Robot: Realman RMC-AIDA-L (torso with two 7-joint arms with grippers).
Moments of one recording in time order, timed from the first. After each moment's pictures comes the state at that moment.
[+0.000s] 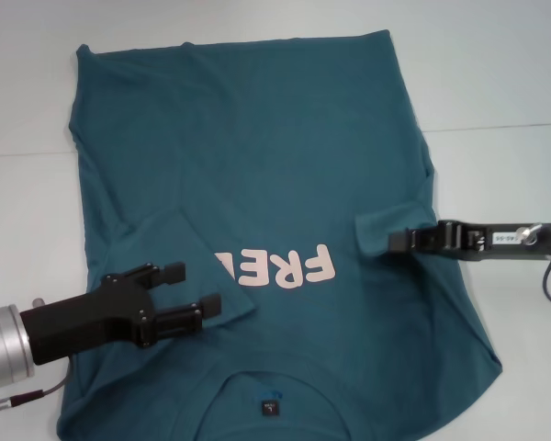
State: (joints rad) left arm -0.48 -2.16 0.61 0.64 1.98 1.50 -1.42; right arm 0.61 2.02 -0.62 -0.64 -2.11 -1.46 2.18
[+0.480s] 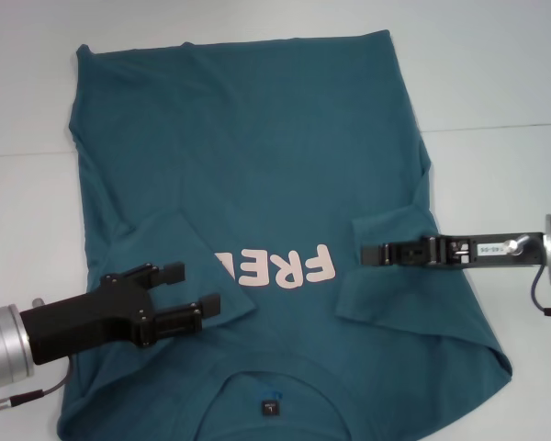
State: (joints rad) left arm -0.48 -2.16 0.61 0.64 1.98 1.50 -1.42; right arm 0.61 2.02 -0.70 -0.63 -2.06 -1.50 2.14
